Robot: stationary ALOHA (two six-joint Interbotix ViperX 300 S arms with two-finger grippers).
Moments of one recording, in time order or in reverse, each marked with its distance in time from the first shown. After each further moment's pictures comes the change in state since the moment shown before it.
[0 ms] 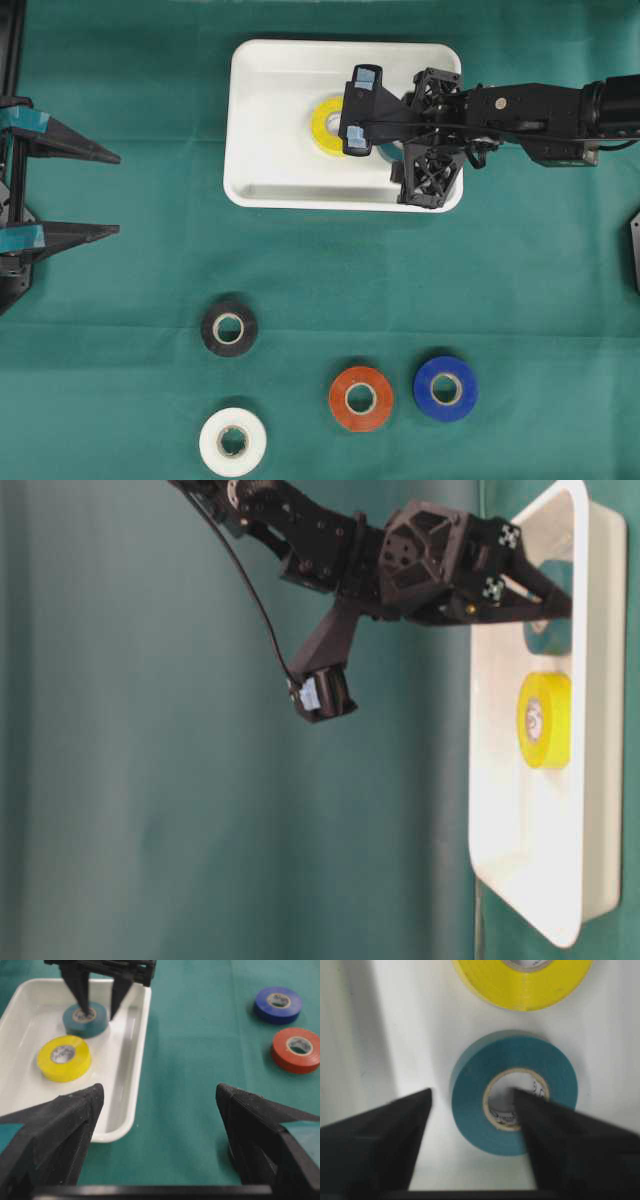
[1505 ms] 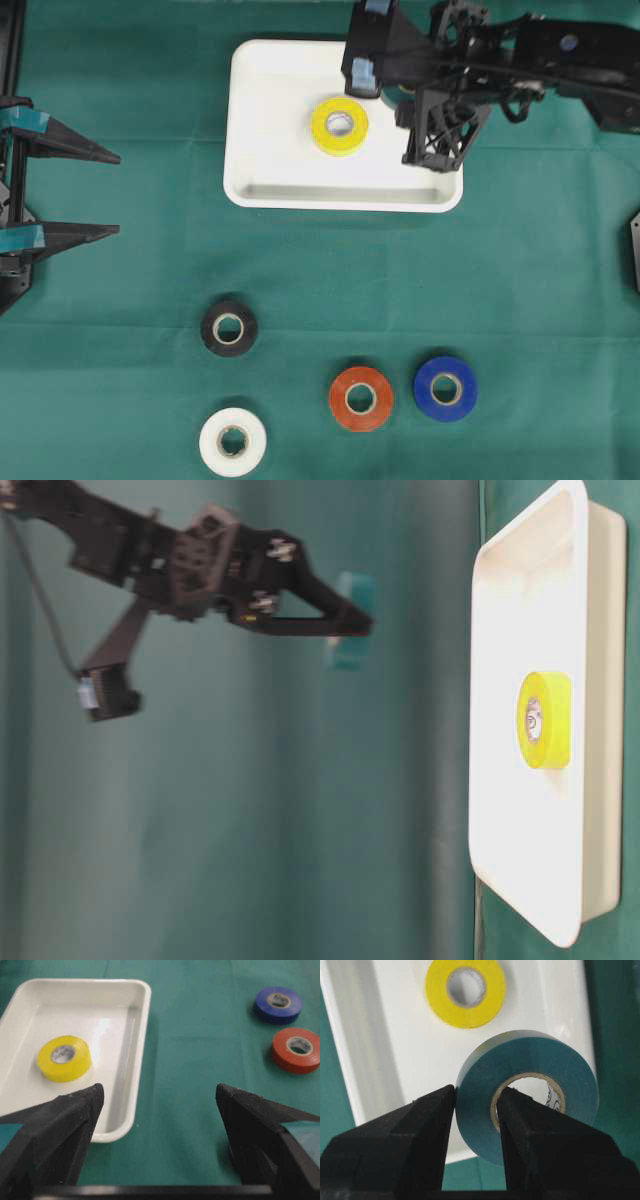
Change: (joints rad) left arm 0.000 -0.002 0.000 0.002 0.000 0.002; right arm 0.023 -0.198 -0.193 0.000 0.319 -0.011
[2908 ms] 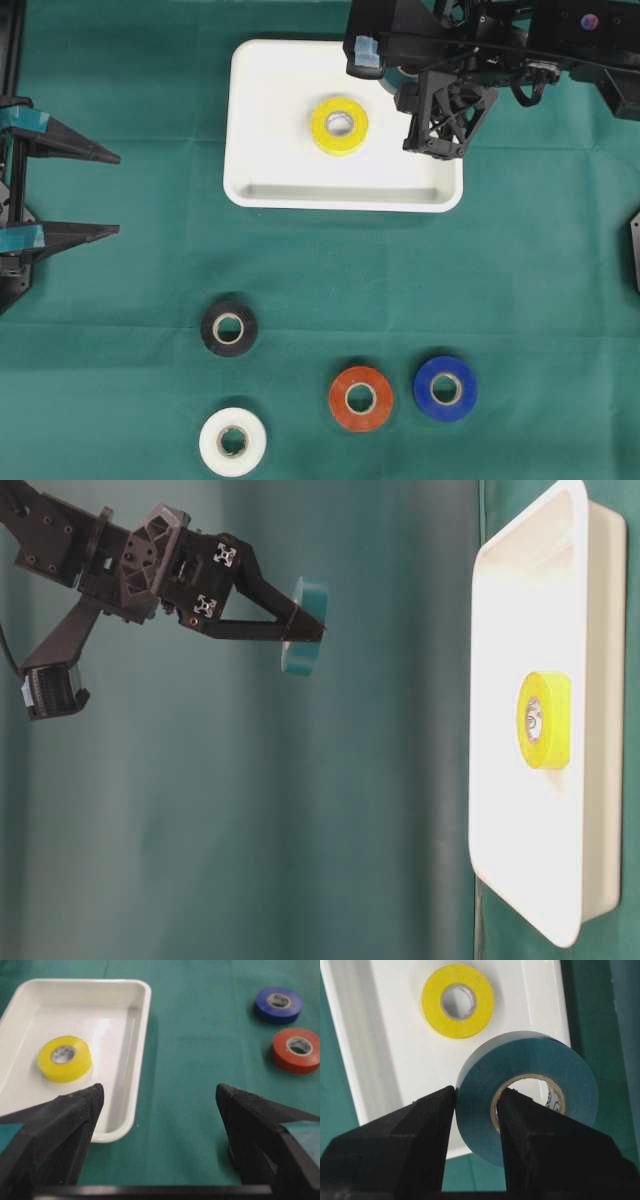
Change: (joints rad) left arm -0.002 0.002 0.000 -0.002 -0.002 -0.002; right arm 0.000 -0.037 -0.087 0.000 0.092 -0.009
